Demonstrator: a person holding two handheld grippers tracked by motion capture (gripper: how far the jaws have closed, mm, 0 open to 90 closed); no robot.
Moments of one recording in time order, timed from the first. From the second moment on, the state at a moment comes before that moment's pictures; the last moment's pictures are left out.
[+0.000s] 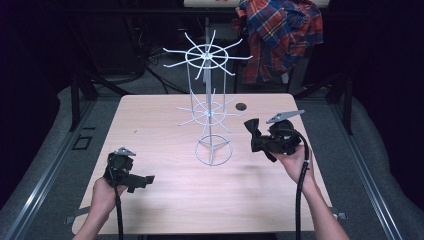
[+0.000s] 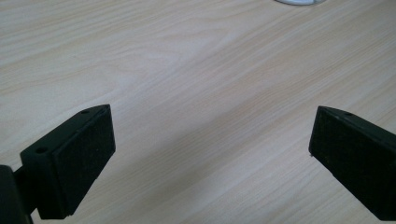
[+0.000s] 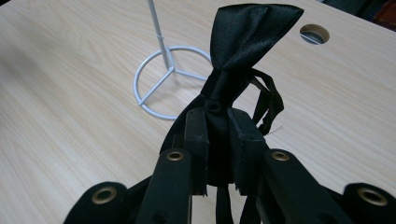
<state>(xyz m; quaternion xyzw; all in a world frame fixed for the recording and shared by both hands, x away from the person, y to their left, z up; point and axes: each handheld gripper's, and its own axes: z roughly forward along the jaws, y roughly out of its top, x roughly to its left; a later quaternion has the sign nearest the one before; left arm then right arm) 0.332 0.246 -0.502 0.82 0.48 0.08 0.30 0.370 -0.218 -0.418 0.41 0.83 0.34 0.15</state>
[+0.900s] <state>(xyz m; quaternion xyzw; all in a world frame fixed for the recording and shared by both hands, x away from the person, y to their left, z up) 0.333 0.246 -0.503 0.82 0.48 0.07 0.30 0.393 -0.218 -0.391 0.42 0.81 0.39 0.16</state>
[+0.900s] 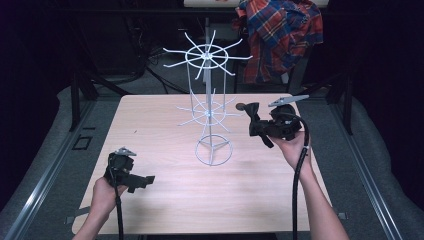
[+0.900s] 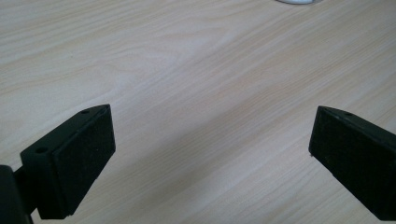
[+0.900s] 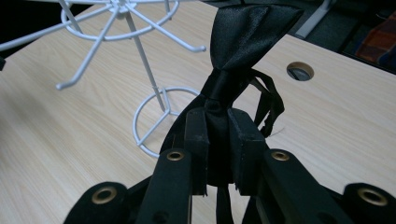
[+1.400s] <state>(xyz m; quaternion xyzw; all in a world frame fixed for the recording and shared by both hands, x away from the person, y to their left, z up) 0.333 0.246 -0.504 0.82 0.48 0.07 0.29 0.389 -0.210 -0.379 0.40 0.81 0.40 0.16</state>
